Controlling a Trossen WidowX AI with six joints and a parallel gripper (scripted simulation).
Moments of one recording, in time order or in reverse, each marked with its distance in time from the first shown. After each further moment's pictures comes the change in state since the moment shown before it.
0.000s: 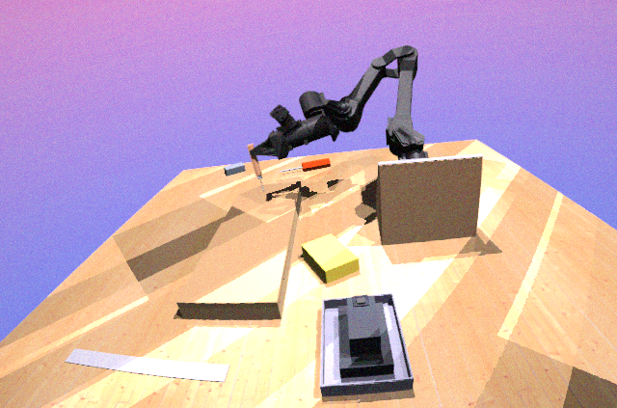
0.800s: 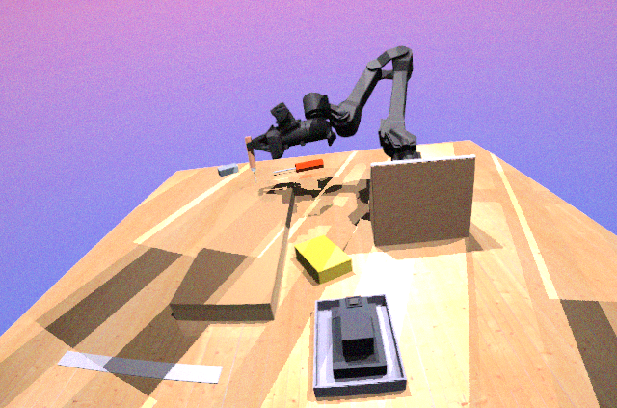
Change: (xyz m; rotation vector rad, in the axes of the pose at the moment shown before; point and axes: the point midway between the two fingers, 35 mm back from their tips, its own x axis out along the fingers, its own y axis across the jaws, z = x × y) arm -0.013 -0.019 0.011 -0.093 -0.129 -0.089
